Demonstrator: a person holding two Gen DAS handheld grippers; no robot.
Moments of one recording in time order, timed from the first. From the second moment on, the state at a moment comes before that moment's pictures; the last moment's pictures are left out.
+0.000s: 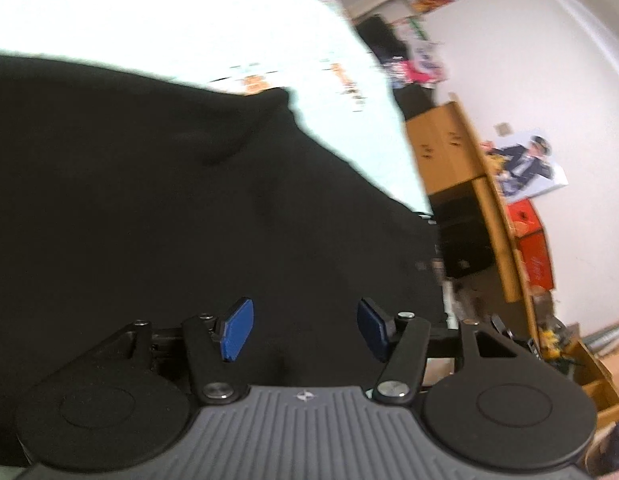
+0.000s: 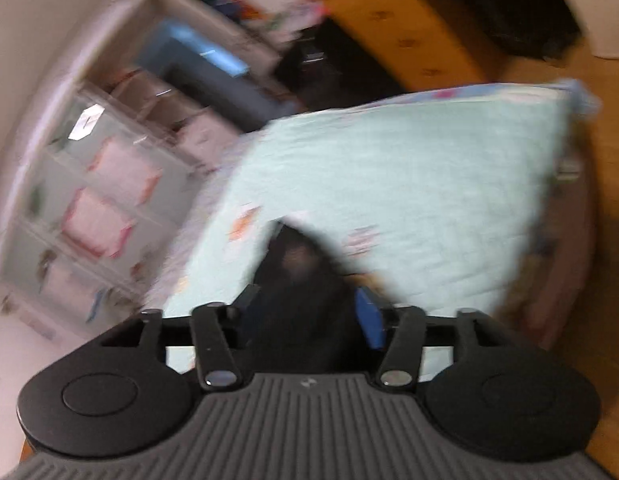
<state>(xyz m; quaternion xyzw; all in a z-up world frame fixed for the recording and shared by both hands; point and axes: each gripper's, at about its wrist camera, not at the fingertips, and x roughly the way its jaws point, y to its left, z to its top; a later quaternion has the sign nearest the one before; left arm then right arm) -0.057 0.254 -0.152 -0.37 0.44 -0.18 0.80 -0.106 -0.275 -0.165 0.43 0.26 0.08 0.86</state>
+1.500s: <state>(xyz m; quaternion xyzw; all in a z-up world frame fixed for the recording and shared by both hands) -0.335 0.594 -0.152 -0.49 0.17 0.14 0.84 -0.029 -0.023 -0.208 0.29 0.49 0.28 0.77</state>
